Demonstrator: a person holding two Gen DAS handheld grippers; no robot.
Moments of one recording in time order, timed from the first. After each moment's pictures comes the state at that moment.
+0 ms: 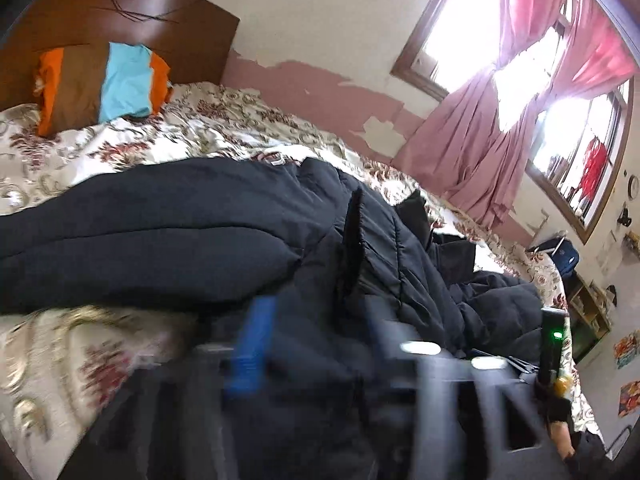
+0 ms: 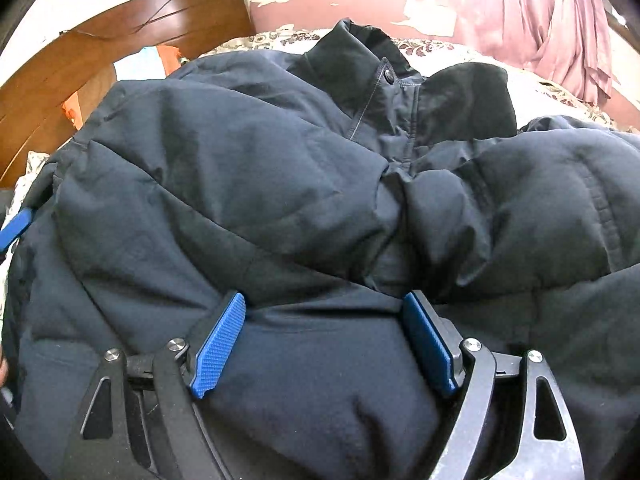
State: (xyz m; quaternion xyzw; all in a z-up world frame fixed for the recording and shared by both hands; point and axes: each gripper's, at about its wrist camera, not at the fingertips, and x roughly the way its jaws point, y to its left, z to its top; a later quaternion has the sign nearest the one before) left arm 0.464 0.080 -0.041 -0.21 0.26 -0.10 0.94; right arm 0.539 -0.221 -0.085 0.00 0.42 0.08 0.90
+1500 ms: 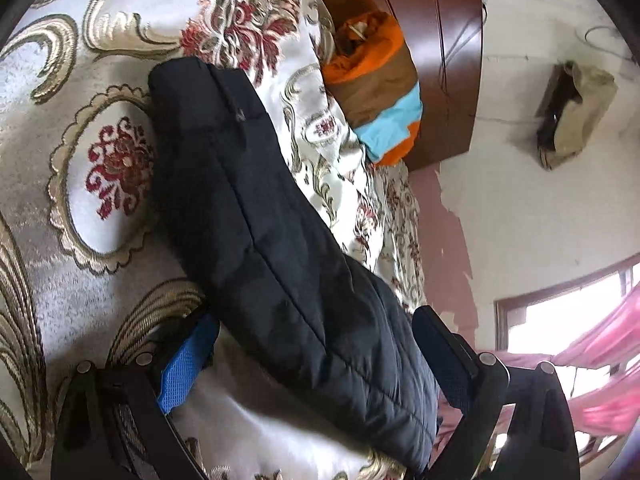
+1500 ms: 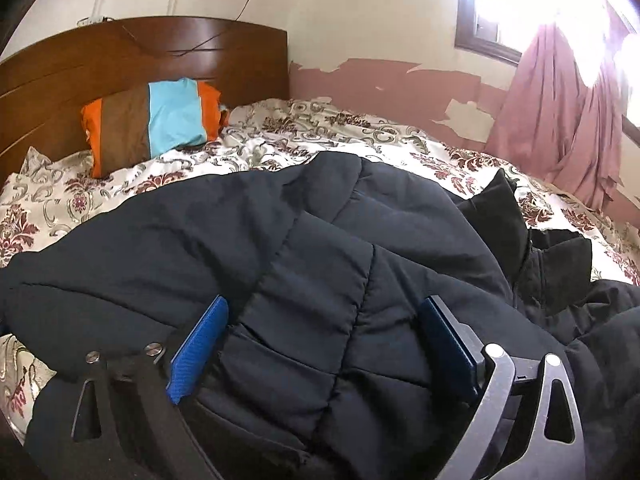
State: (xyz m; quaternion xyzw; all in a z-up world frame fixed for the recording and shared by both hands) left arm 0.416 0.355 -0.144 -0.62 0.18 0.10 0.76; right arm 0.566 -0.025 -0.040 -0.07 0.28 0.06 0.96
